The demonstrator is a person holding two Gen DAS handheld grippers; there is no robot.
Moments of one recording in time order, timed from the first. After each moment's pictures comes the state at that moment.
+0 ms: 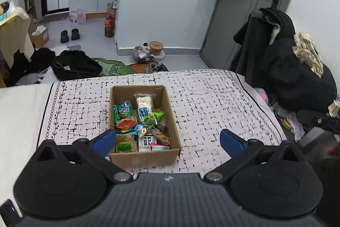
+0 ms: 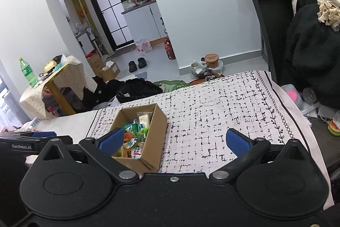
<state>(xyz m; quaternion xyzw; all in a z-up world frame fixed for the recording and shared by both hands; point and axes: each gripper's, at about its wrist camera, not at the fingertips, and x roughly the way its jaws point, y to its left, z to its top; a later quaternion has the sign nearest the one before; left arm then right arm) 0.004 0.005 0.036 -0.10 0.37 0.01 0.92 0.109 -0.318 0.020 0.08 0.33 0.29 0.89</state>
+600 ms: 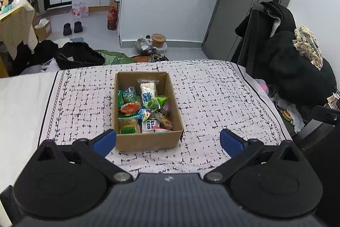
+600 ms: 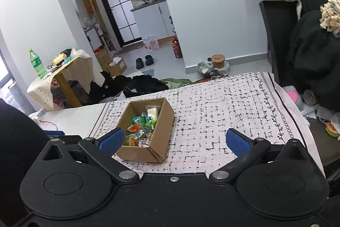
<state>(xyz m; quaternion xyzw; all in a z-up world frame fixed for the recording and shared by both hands) -0.022 0.008 0.027 -0.11 0.38 0.02 0.92 0.083 -0.320 0.030 0.06 0.32 0.31 0.89</state>
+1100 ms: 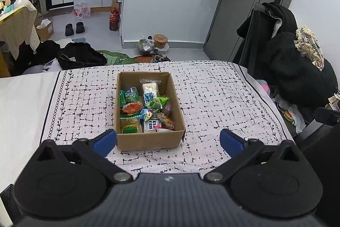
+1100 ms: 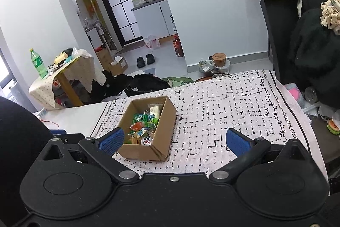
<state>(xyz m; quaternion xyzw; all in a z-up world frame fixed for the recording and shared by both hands) -0.024 0.008 0.027 -0.11 0.38 0.03 0.92 0.083 -0.322 0.025 0.07 0.33 0.31 0.89</state>
